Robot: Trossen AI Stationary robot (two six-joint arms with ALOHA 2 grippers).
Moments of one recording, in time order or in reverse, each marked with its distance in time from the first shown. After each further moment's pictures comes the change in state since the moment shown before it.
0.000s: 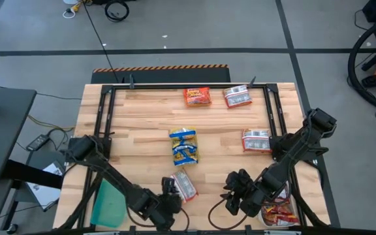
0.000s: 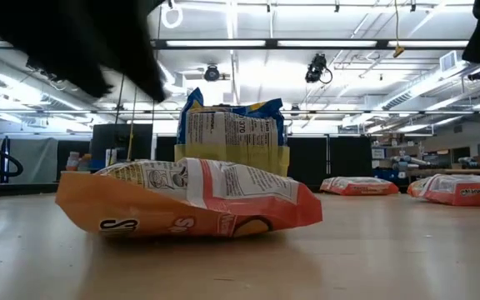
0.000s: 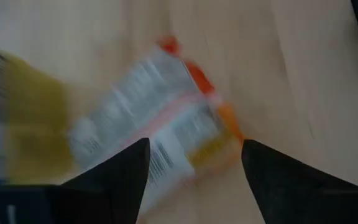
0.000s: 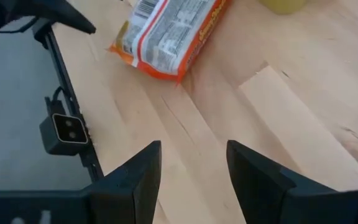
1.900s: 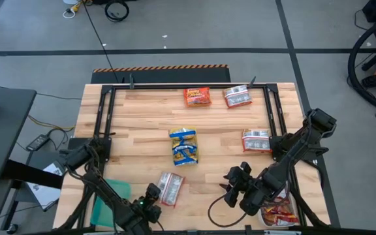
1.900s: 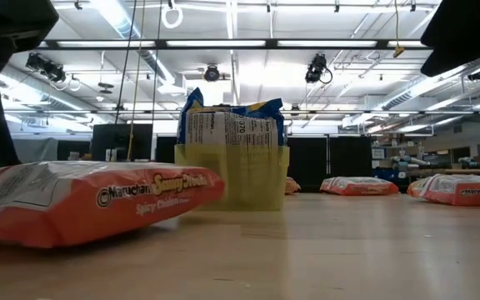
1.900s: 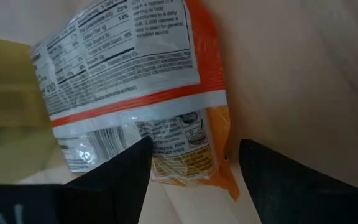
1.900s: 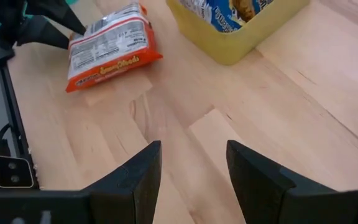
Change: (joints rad) left arm -0.181 0.056 -0.145 -0.178 -0.094 0.168; right arm 0.002 0.001 0.000 -0.124 0.193 0.019
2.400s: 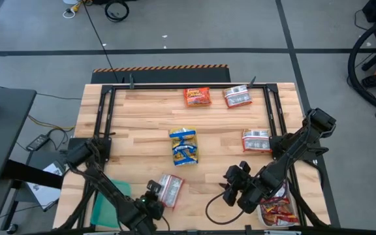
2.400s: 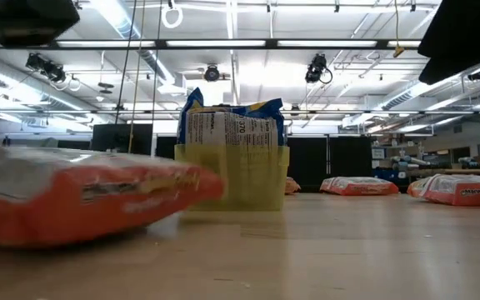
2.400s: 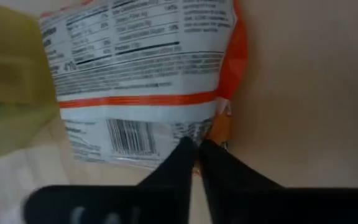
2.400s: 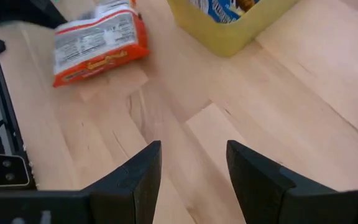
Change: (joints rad) left arm 0.043 -0.020 0.072 -0.088 0.076 -0.112; right arm -0.029 0.000 0.000 -0.002 -0.049 -0.009
